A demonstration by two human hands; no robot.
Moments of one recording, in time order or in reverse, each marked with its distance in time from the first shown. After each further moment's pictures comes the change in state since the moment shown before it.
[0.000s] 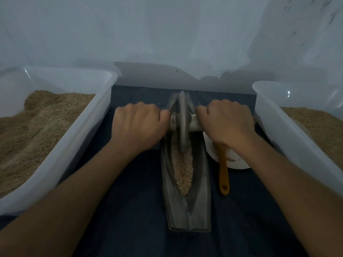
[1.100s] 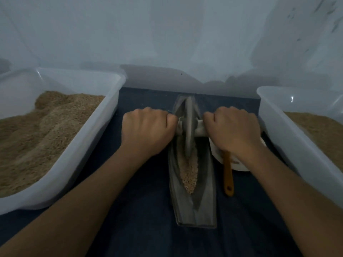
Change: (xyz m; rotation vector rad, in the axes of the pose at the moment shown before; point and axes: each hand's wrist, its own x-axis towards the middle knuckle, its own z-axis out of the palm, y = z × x) left_hand -0.004 0.003 0.008 0.015 0.183 -0.062; right_hand -0.012 -0.004 -0.001 0.035 0.077 0.082
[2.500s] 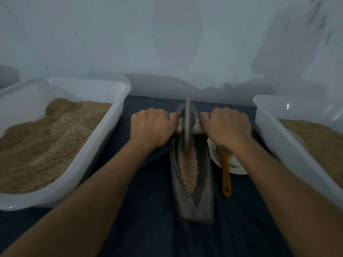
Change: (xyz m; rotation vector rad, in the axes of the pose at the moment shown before) left_hand 0.025 -0.004 0.005 -0.064 -0.165 -0.076; right_hand 0.025 0.002 0.009 -0.055 -0.039 0.006
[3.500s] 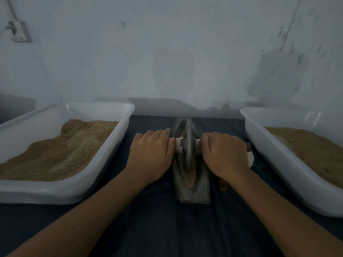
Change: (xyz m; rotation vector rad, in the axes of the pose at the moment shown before) left_hand -0.072 0.003 -0.017 -0.143 0.142 0.013; right_hand -0.083 -0.012 -0.018 0.109 0.164 -0.027
